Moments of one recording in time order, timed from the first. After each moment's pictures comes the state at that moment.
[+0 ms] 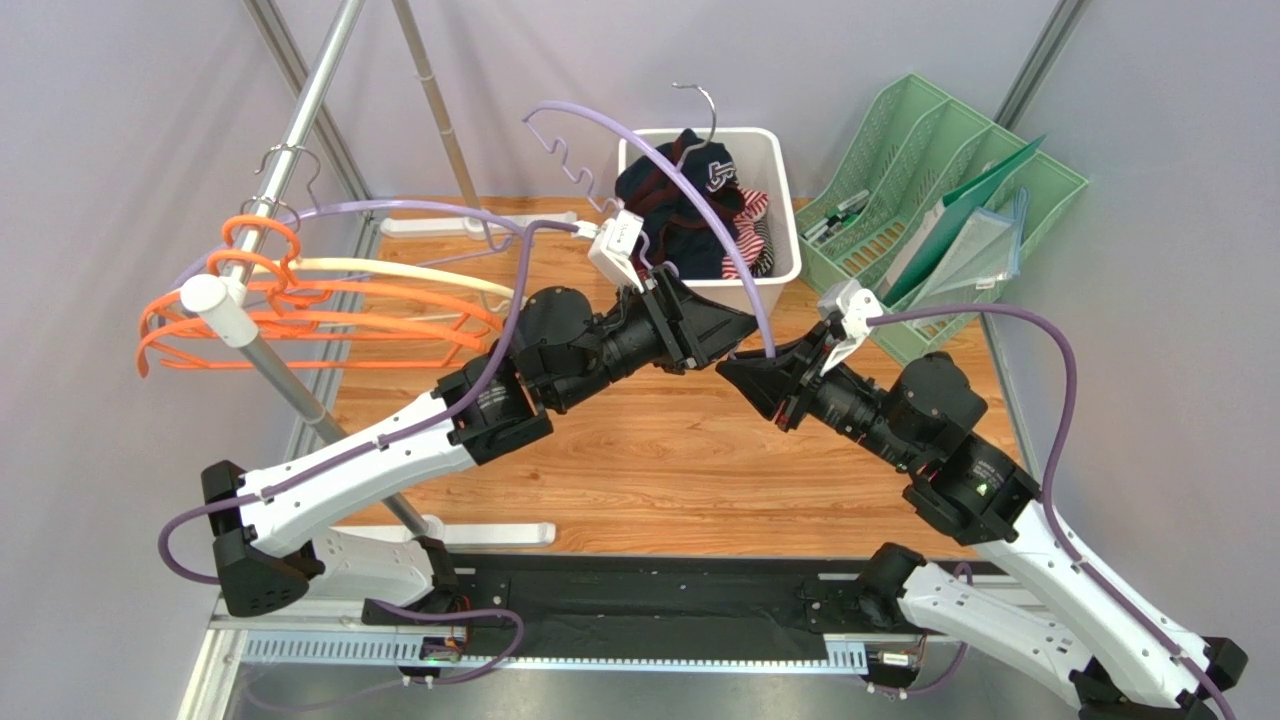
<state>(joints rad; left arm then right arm) -1.10 1.25 1.32 -0.01 -0.10 -0.91 0.80 0.70 0.93 -0.20 -0.12 0.22</state>
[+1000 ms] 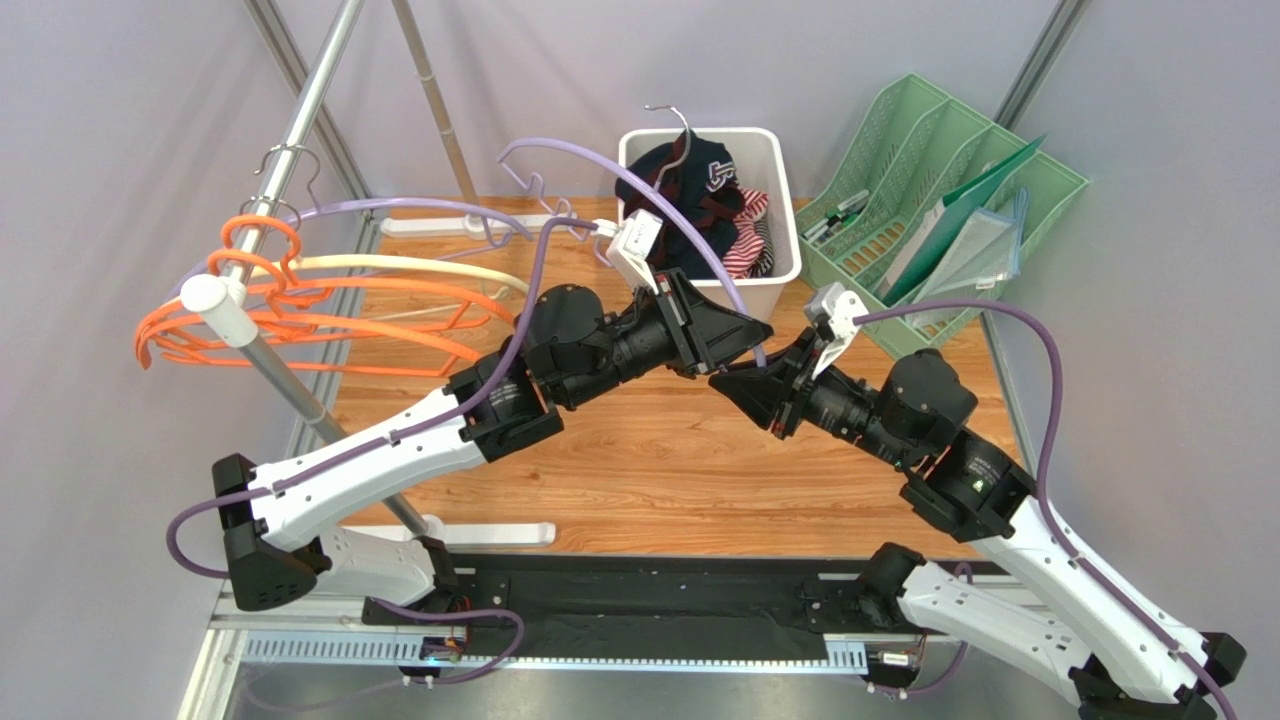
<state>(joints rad) -1.10 1.28 1.33 0.02 -0.04 -0.91 0.81 0.71 0.93 -0.25 -0.18 0.25</state>
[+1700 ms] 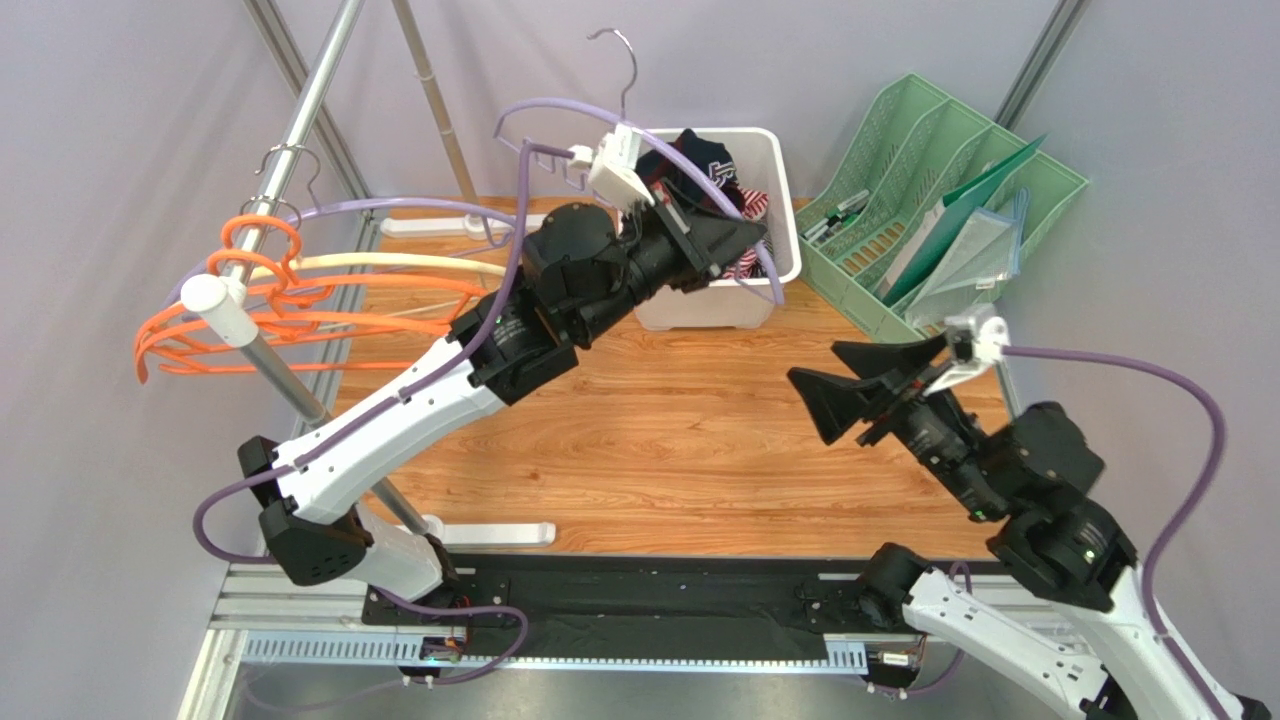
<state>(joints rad) -1.01 1.45 1.69 -0.17 -0.19 -0.94 0.81 0.50 1.02 -0.43 0.13 0.30</state>
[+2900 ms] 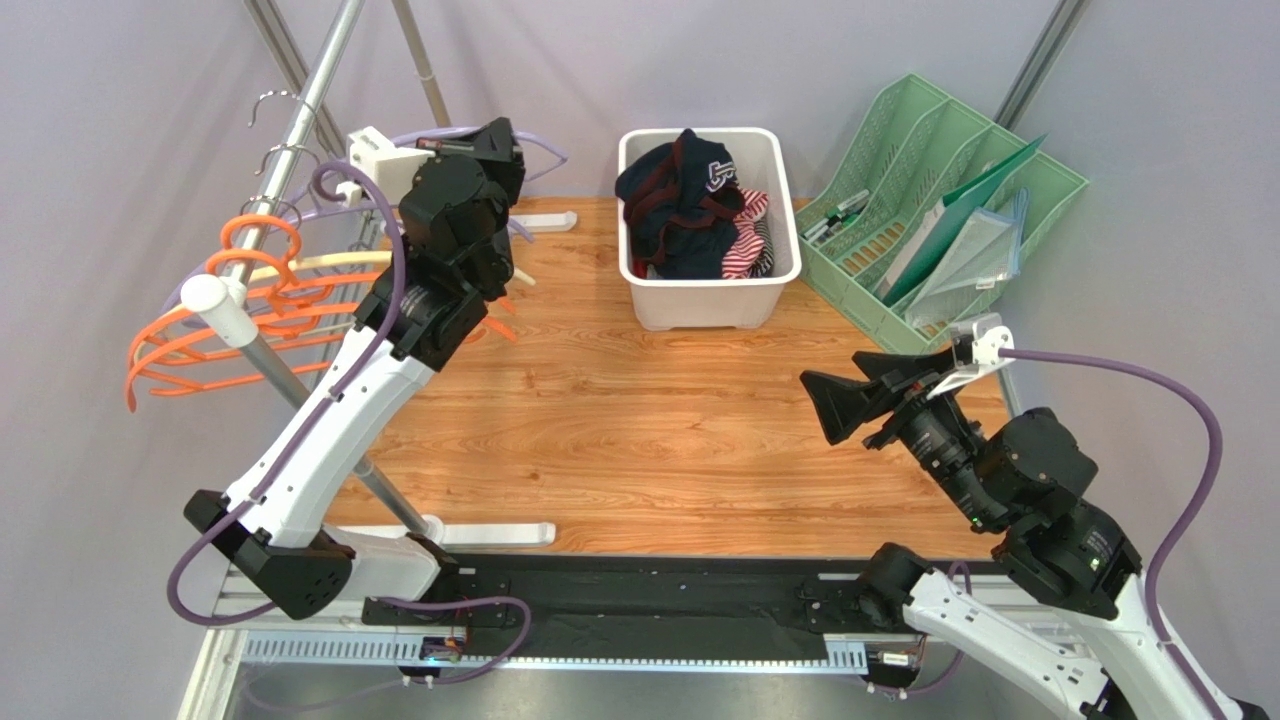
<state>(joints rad) -0.62 1.33 1.65 -0.20 -0.85 -1.14 0.81 0.46 1.01 -0.54 0.27 0.32</state>
